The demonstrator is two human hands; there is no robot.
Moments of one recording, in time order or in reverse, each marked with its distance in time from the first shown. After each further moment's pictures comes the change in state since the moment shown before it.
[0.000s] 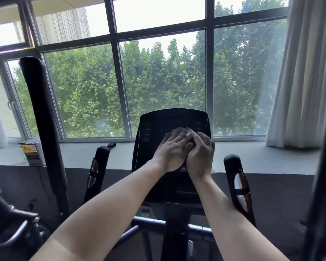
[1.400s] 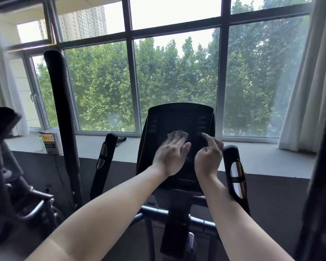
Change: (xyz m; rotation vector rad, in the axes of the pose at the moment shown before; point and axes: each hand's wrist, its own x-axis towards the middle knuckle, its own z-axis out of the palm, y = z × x) left_hand -0.048 0.014 0.013 -0.046 0.149 -0.139; right_hand -0.019 0.007 -0.020 0.290 0.035 0.202
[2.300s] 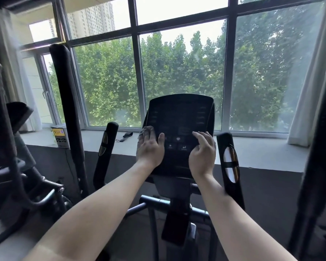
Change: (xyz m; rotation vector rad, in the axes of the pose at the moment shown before) left_hand -0.031 -0.035 -0.007 0.033 0.042 -0.489; right_hand -0.029 0.016 -0.015 -0.160 -0.142 -0.171
